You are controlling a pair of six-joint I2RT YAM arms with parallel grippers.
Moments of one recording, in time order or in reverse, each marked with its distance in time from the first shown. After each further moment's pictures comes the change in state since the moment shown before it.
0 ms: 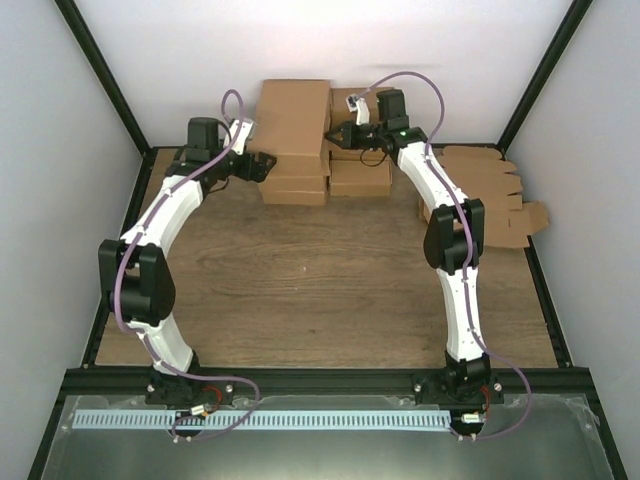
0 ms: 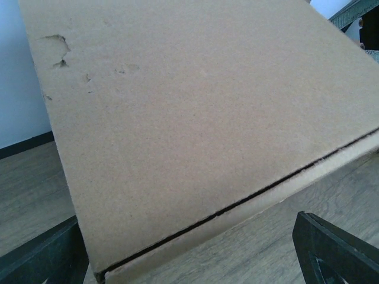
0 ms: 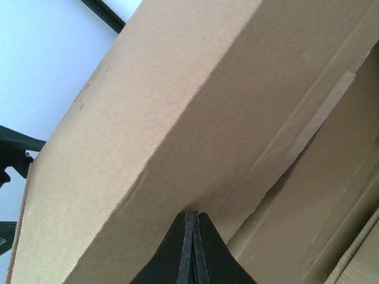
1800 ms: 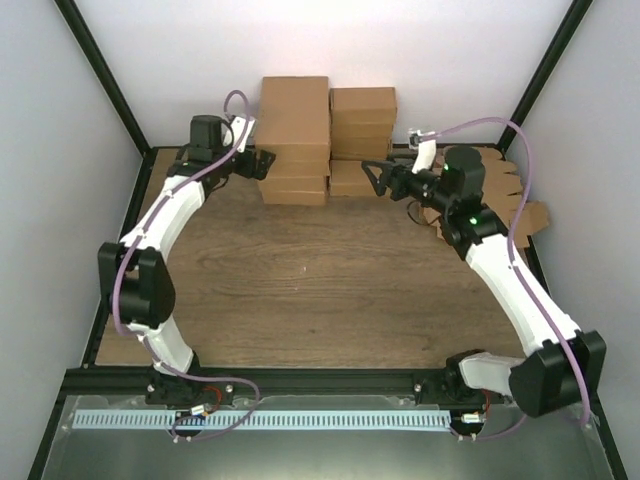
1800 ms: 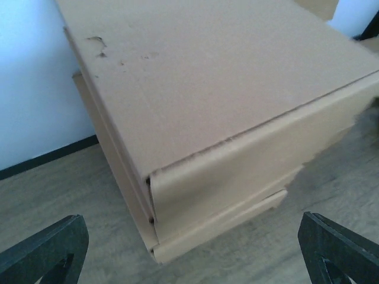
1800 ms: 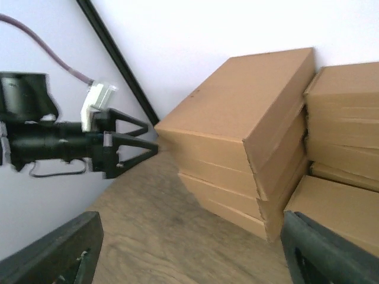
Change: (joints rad) left arm -0.023 0.038 0.063 -0.001 -0.116 0.053; right arm 0.008 -1.077 -1.083 0.334 0.281 -0.007
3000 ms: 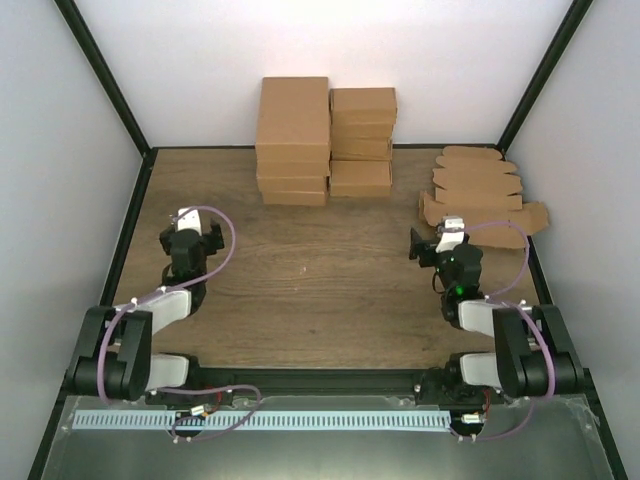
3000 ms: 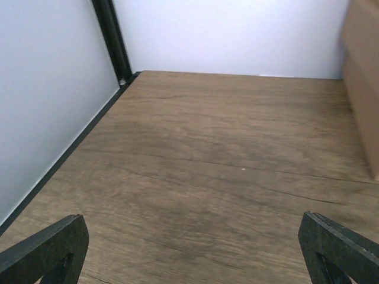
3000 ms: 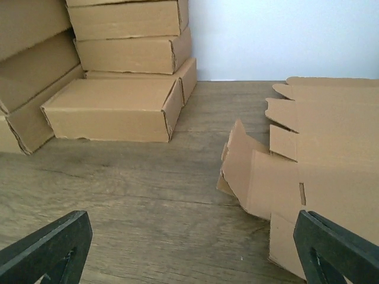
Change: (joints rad) left arm 0.043 -0.533 -1.219 0.922 -0.689 -0.208; right arm -0.229 -0.006 -0.949 0.919 0.419 -0.268
